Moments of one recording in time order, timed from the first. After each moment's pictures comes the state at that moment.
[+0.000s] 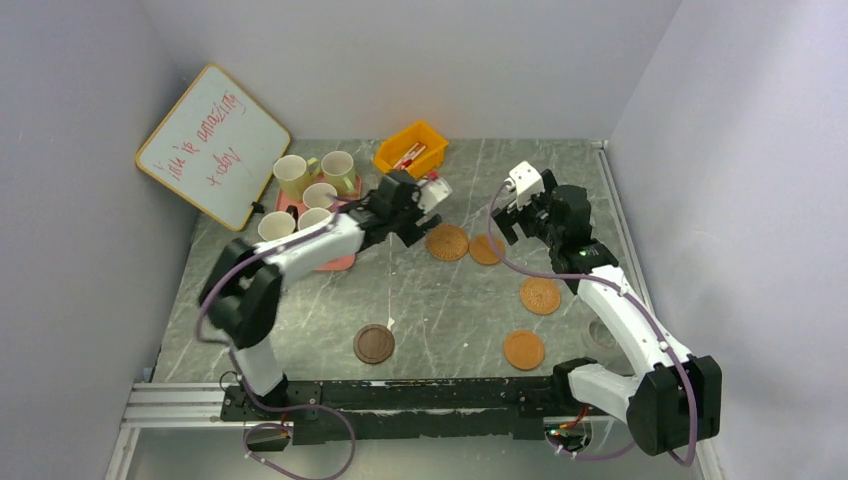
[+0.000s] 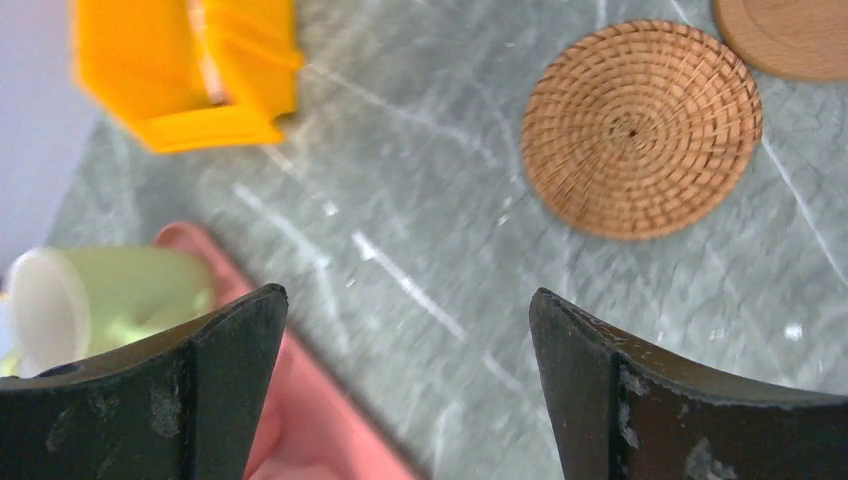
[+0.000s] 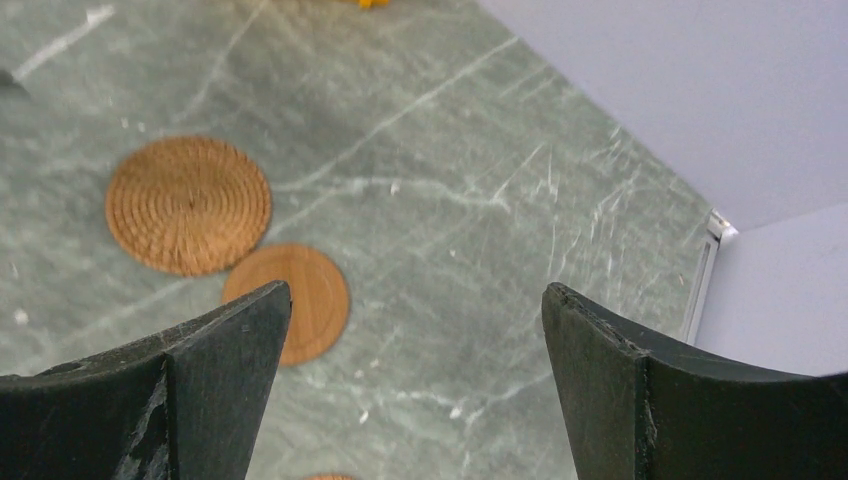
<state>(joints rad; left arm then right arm) -0.72 1.86 1.36 -0.19 -0.15 0.40 0.24 1.09 0.80 -0.03 -0.13 -0.43</state>
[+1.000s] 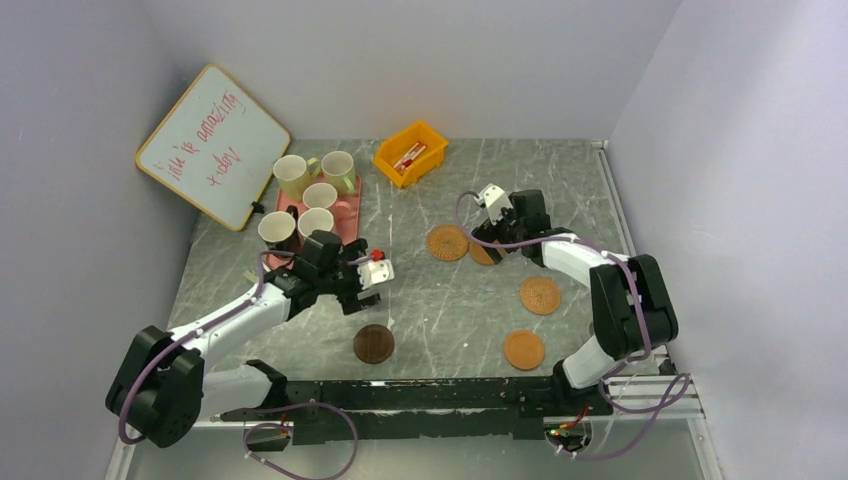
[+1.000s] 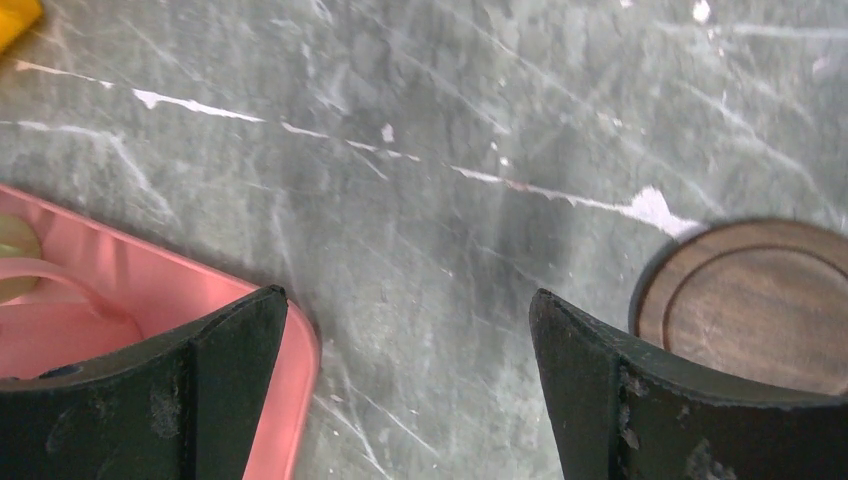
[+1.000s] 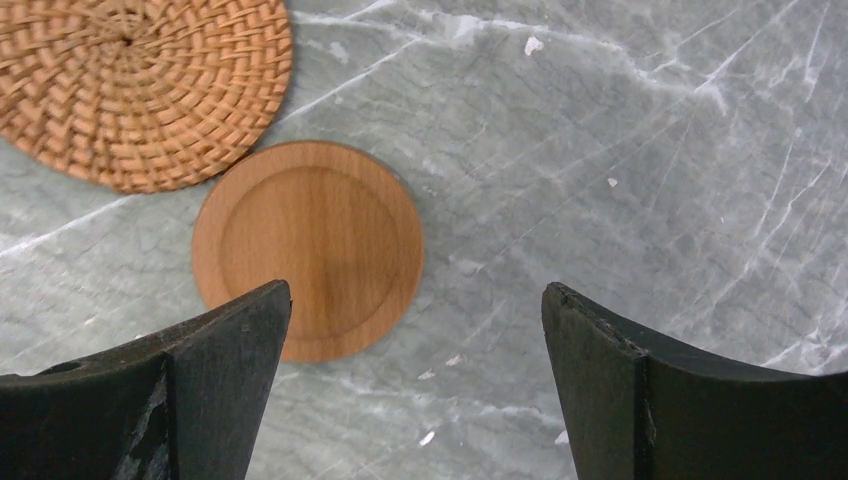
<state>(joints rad) -0.53 1.17 0.60 -0.16 0.35 0.73 0.25 1.55 0.81 -0.01 -0.13 -0.50</state>
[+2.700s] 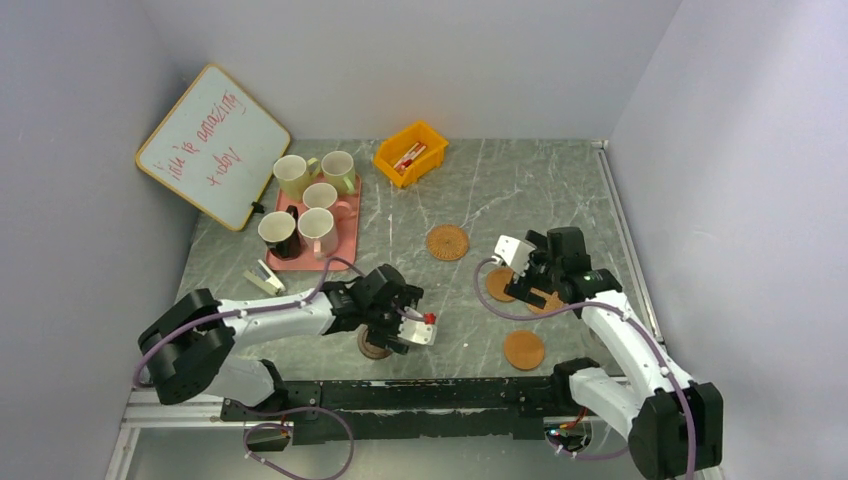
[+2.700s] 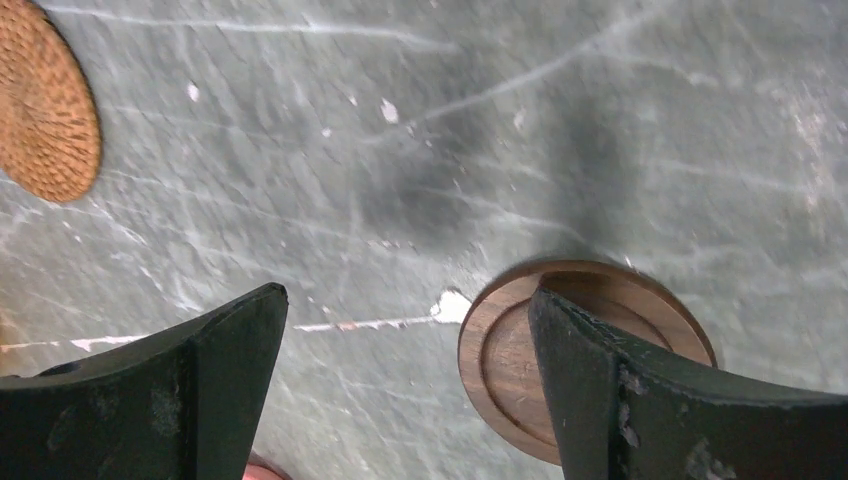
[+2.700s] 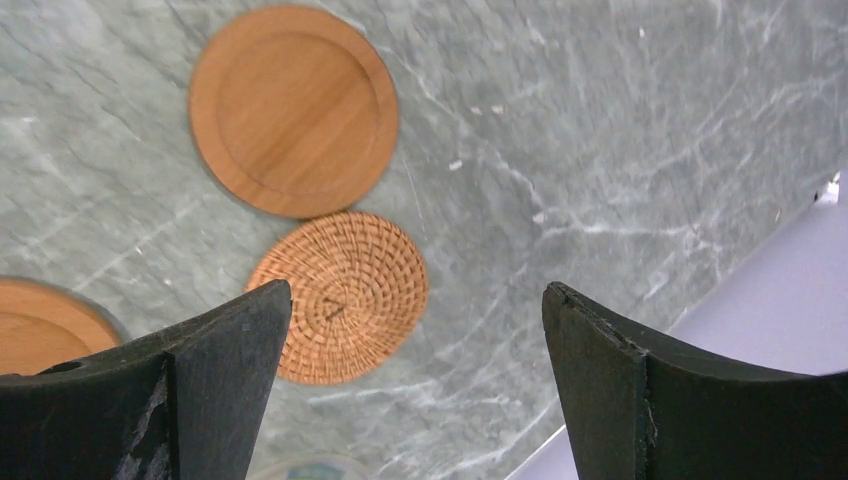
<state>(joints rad) -0.96 1.37 0.67 -0.26 0.18 0.93 0.22 0.97 0.62 -0.52 -0.15 -0.97</state>
